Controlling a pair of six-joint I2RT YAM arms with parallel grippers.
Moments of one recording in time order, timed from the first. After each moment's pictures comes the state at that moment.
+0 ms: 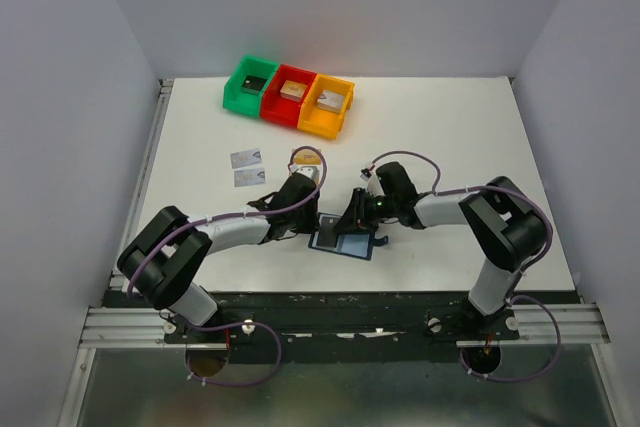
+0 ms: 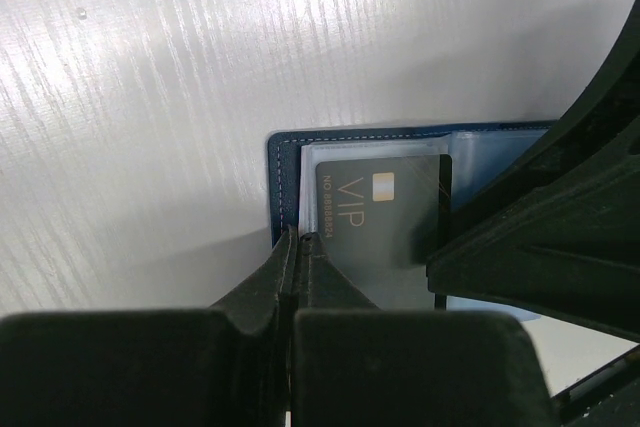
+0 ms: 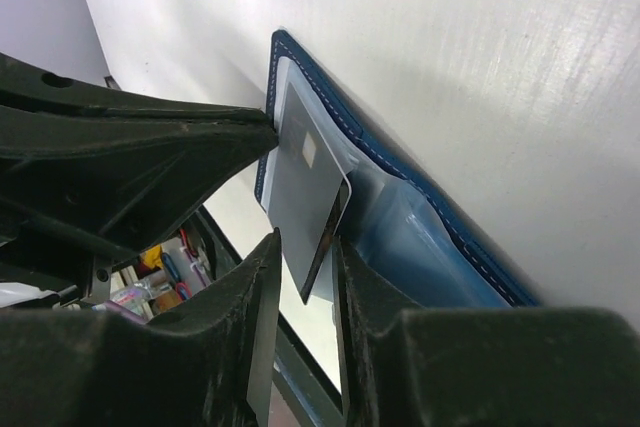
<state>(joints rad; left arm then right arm) -0.73 1.53 0.69 0.00 0.00 -0.62 0.58 1.77 0.72 0.27 -0.65 0.83</state>
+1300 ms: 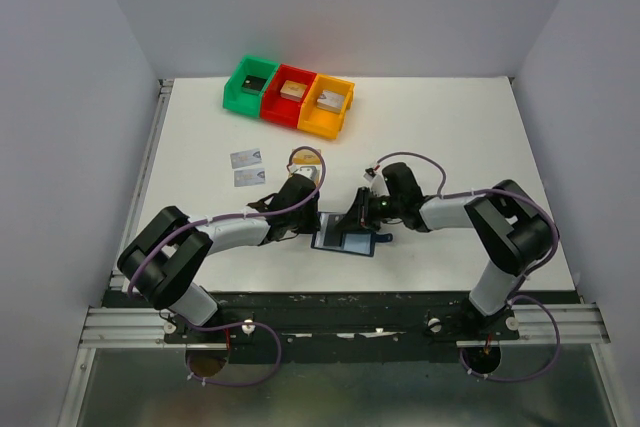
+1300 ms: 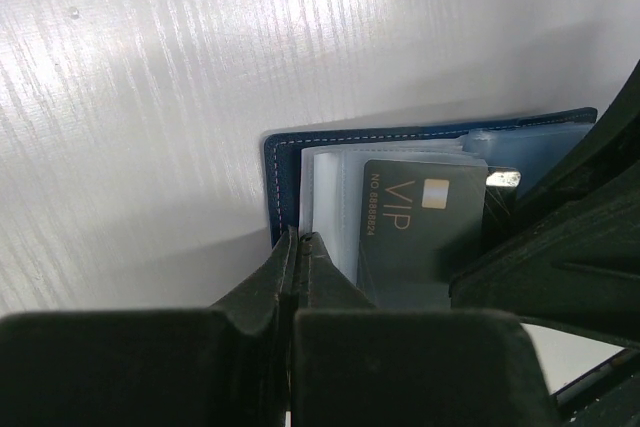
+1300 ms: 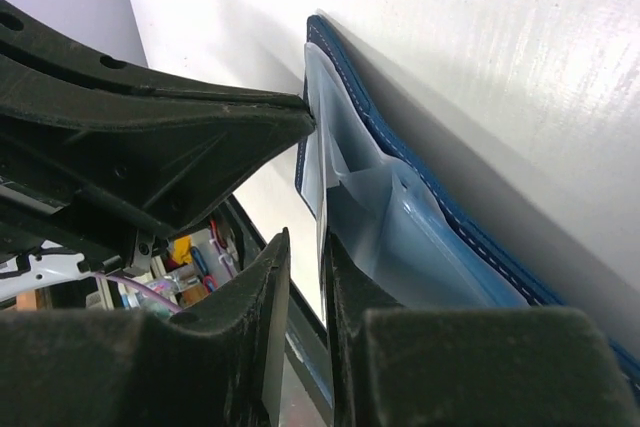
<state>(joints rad) -0.74 1.53 0.68 0.03 0.00 -0.65 0.56 1.74 0.68 0.34 -0.69 0.90</state>
